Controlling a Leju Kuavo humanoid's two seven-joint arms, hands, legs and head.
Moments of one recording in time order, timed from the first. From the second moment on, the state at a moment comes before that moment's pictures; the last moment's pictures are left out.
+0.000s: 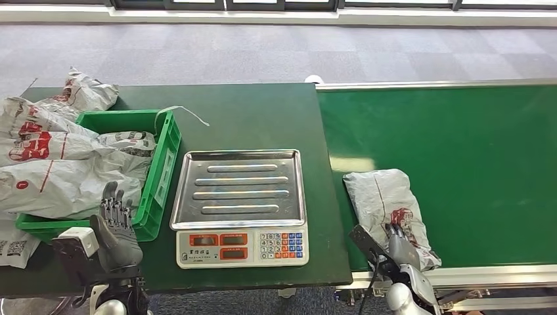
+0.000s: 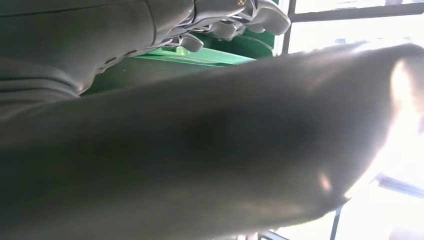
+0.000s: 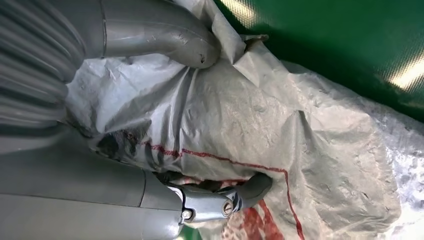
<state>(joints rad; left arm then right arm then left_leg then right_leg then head) 0.12 -0.15 -0.08 -1.59 0.15 0.28 -0.28 -0.09 0.03 -0.18 -0.89 0.96 -0.03 0.06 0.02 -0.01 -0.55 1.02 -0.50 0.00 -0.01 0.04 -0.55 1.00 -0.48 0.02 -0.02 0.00</state>
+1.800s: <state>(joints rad) 0.20 -0.18 -0.07 -1.64 0.13 0.27 -0.31 0.07 -0.10 -0.11 -1.65 1.16 -0.30 0.08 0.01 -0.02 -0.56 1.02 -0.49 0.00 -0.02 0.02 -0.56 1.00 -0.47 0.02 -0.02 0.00</state>
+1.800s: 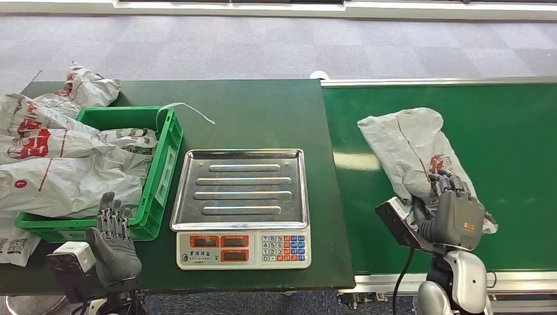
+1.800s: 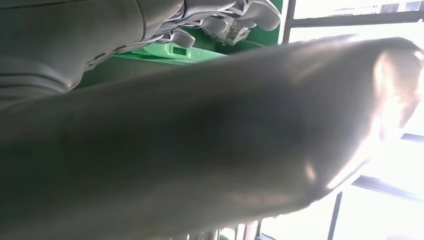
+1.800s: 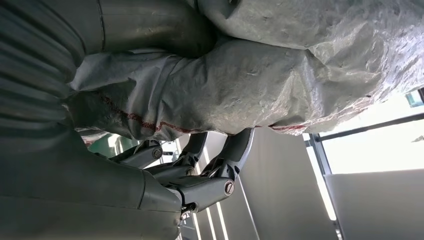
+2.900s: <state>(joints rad) 0.05 -0.16 -0.12 -1.51 0.20 0.25 -0.36 -0.51 0.02 0.48 -1.22 0.92 -0.33 -0.12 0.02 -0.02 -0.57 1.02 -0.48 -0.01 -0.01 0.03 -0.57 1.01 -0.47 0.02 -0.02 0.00</state>
